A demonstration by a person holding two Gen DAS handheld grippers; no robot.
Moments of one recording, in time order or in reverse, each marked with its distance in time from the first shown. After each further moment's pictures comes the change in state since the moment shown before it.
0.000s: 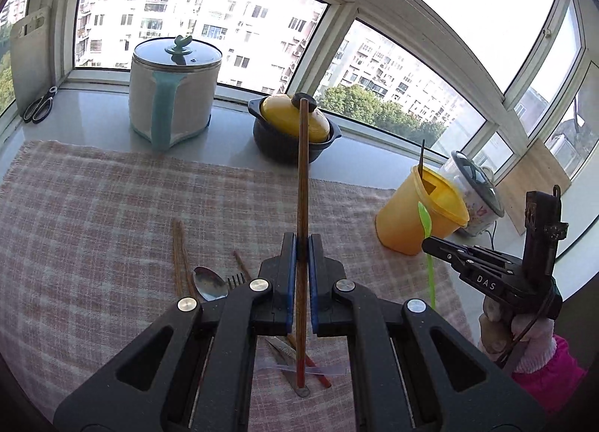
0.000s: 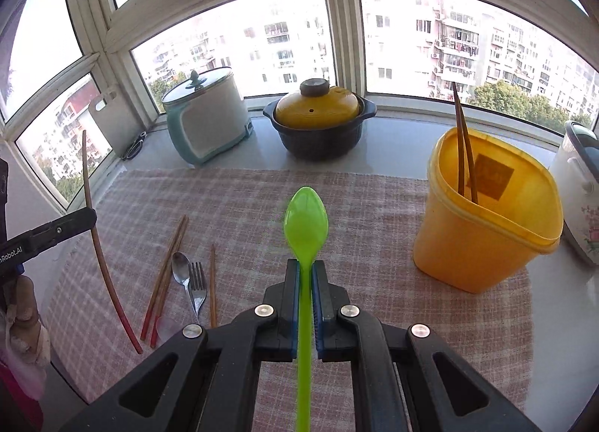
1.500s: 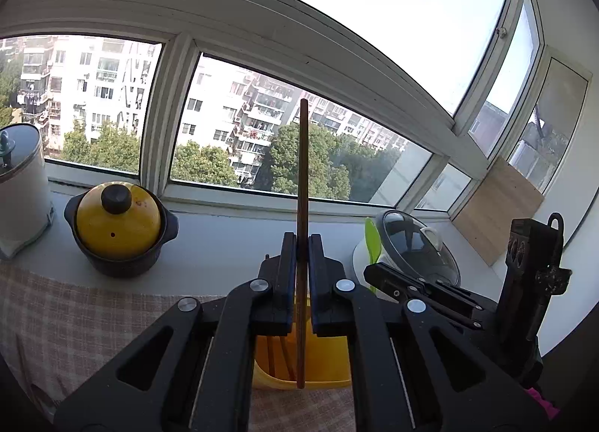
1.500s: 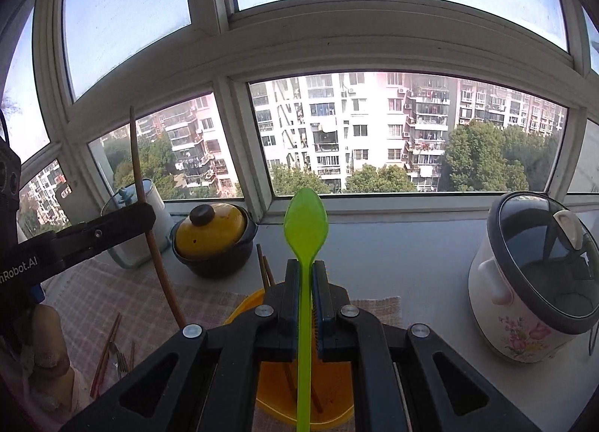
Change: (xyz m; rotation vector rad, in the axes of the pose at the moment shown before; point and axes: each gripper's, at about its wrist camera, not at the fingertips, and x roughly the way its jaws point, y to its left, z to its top) left arm 0.143 -0.214 0.109 0.091 -0.160 -0.158; right arm -0.048 -0.169 0.099 0.049 -0.259 -0.067
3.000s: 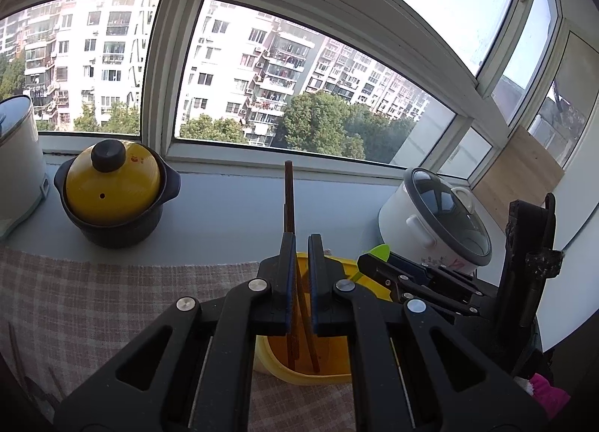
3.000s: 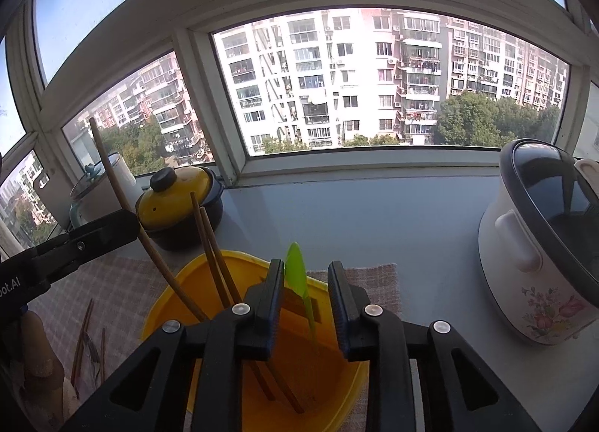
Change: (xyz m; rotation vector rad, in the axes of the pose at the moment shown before) left arm 0.047 0.011 -0.033 0.013 0.129 0.065; right arm 0.059 -0.025 -0.035 0.057 0.120 -0.029
